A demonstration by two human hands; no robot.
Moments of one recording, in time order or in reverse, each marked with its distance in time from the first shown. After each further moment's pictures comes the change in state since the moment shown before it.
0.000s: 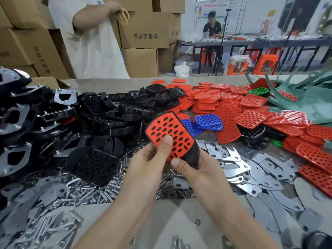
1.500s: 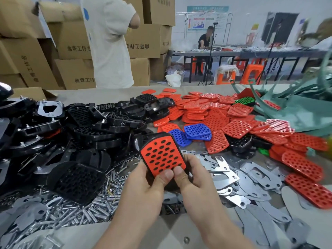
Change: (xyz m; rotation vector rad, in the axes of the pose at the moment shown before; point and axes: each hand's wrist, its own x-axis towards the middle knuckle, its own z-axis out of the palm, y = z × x) left_hand 0.005 -0.018 0.001 0.453 0.053 0.143; right_hand -0.002 -0.005 0.002 -0.041 0.189 0.115
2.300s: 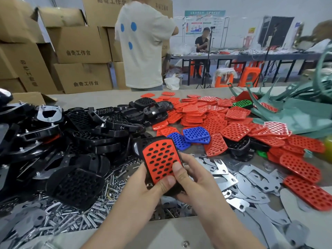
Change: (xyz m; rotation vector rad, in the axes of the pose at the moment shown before) left_hand 0.004 0.002 -0.014 -0.068 -0.241 0.024; right_hand 0.006 -0.001 -0.012 0.115 -0.114 -0.004
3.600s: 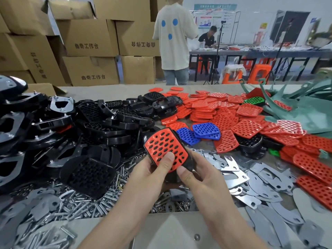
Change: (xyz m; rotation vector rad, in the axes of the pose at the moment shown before) left_hand 0.006 -0.008 -0.001 -0.368 0.046 -0.105; right_hand 0.001 0.010 0.009 -0.074 0.076 -0.050
